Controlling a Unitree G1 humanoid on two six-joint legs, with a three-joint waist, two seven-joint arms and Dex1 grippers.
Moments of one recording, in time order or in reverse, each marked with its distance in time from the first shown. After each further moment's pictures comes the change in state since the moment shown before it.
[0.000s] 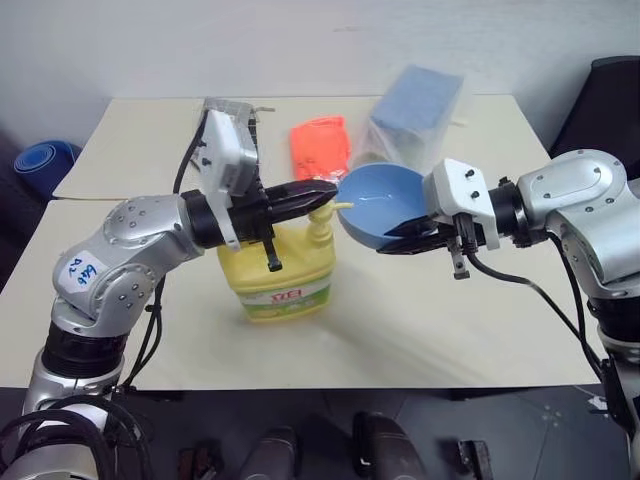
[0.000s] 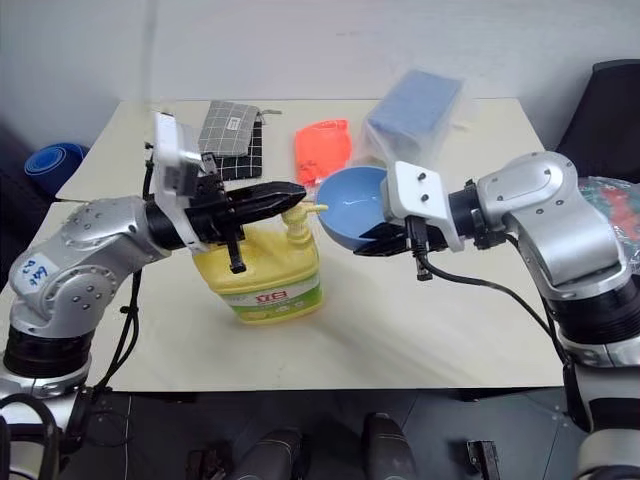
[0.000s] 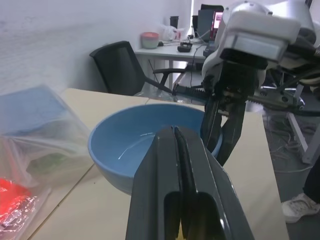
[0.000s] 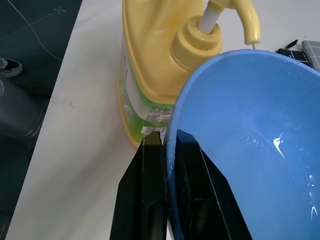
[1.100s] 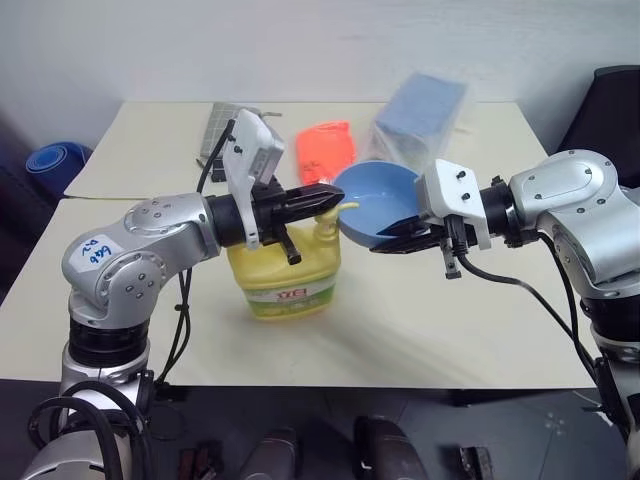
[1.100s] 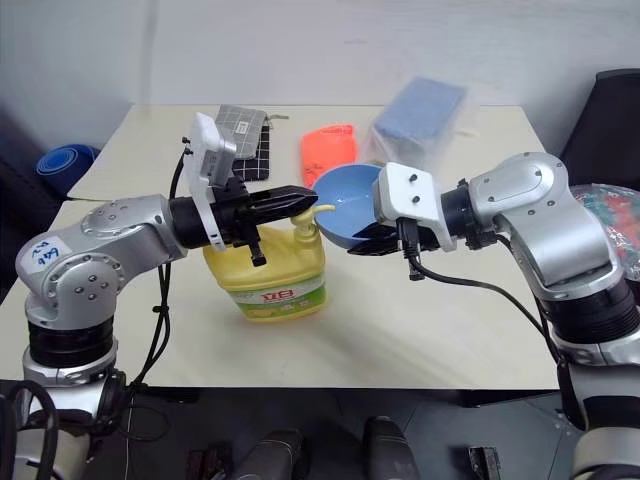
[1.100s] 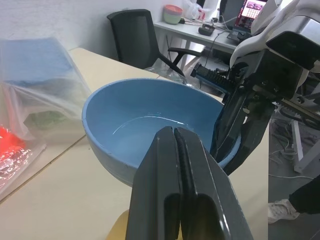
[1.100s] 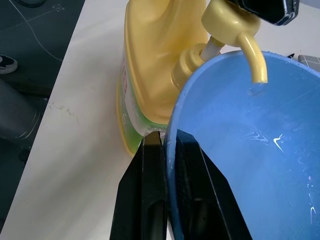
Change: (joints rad) left arm -0.063 -0.111 0.064 -0.024 -0.017 0.381 0.144; right arm -0.010 0.022 0.013 -0.007 -0.020 -0.016 -0.025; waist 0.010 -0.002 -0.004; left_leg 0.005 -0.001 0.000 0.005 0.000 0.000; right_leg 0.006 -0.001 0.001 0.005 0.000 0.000
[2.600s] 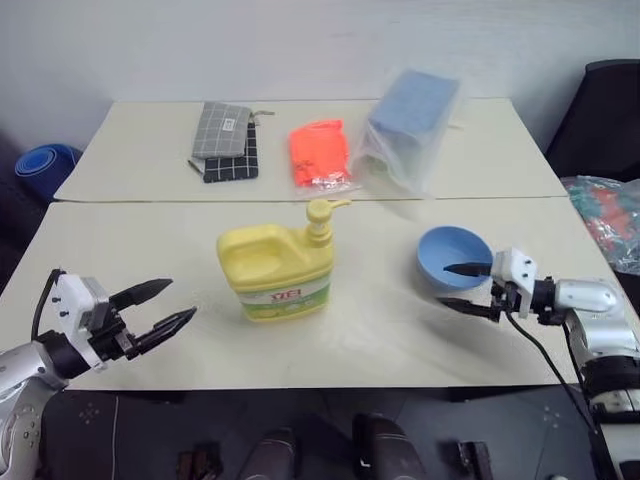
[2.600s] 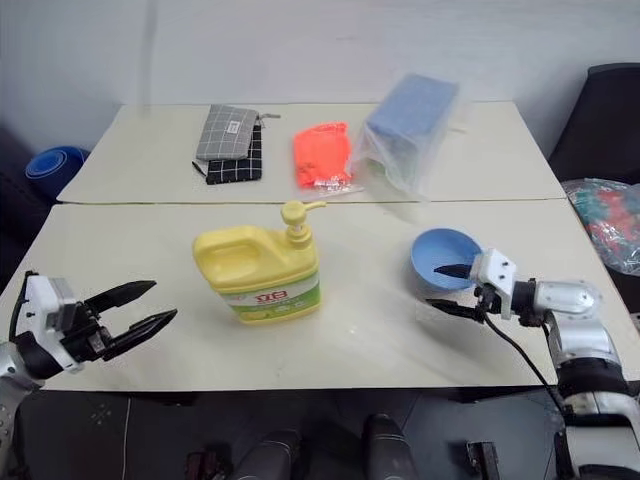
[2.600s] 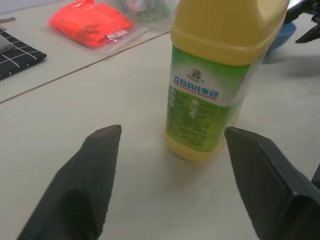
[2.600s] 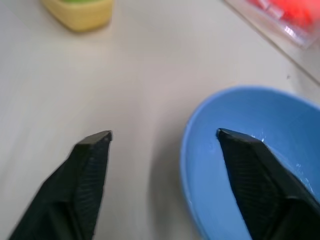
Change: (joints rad) left arm 0.955 0.136 0.507 0.134 0.297 -0.774 -0.512; right arm 0.500 0.097 -0.296 0.740 0.014 -0.827 -0.002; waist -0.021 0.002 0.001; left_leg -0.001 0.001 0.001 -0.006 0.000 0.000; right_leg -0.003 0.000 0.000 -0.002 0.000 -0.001
